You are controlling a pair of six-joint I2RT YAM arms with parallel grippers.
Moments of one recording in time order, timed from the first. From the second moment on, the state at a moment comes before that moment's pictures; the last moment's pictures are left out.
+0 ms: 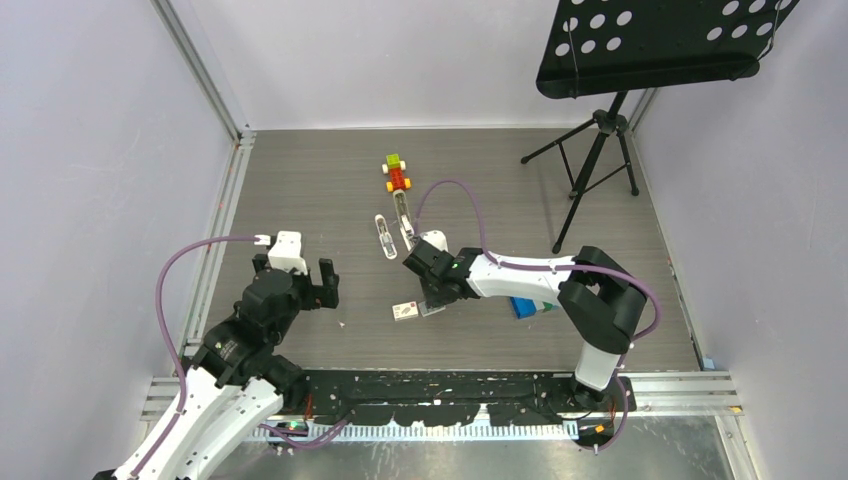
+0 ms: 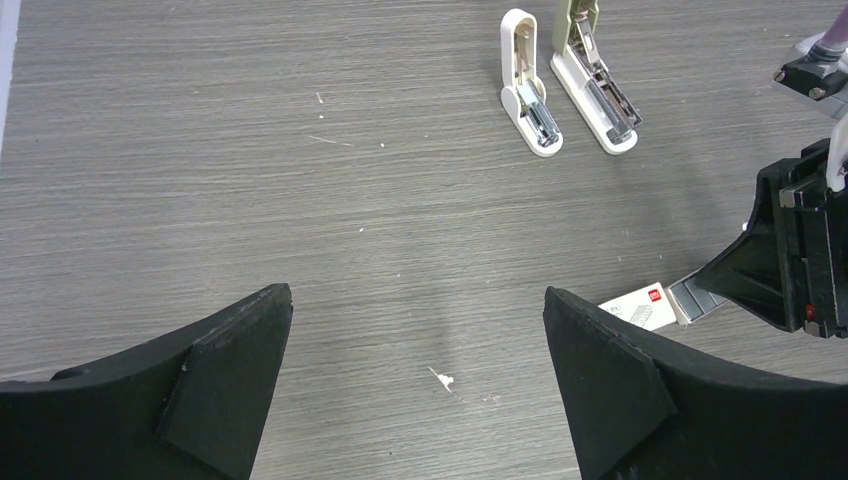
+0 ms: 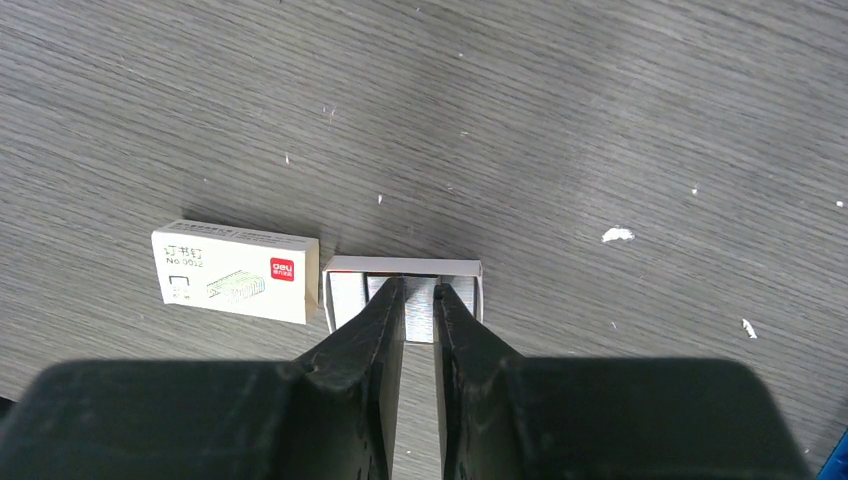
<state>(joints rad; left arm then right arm) -0.57 0.43 0.64 -0.67 -0.37 -0.26 1.01 1.76 1.10 -0.47 0.23 0.66</state>
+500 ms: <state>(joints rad) -0.57 0.42 0.63 -0.67 -0.37 -0.26 1.02 1.70 1.10 -0.49 0.24 0.64</state>
